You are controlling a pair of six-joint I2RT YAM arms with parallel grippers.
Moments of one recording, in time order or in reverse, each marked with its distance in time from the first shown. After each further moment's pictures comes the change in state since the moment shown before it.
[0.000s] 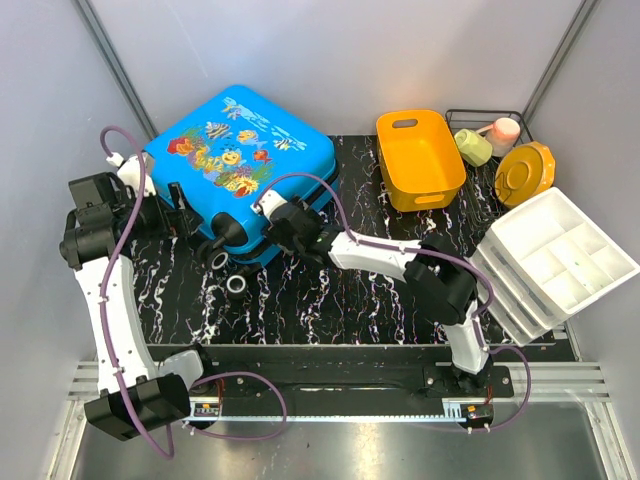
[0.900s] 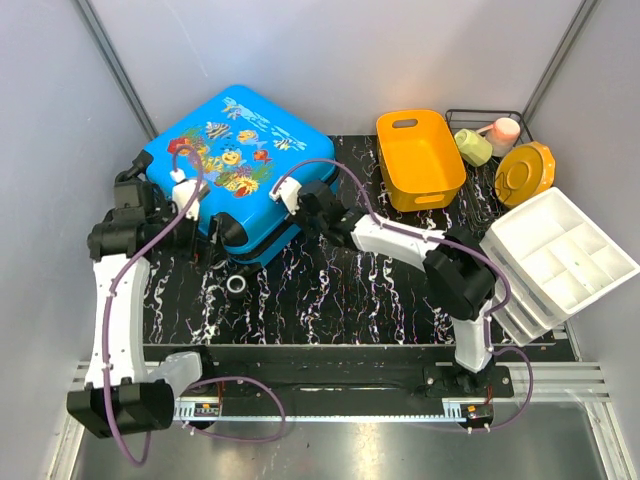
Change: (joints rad) left arm -0.190 -0.029 -0.100 -0.152 -0.013 0.300; right arm -0.137 -0.071 -0.045 -0.003 -0.318 -0.127
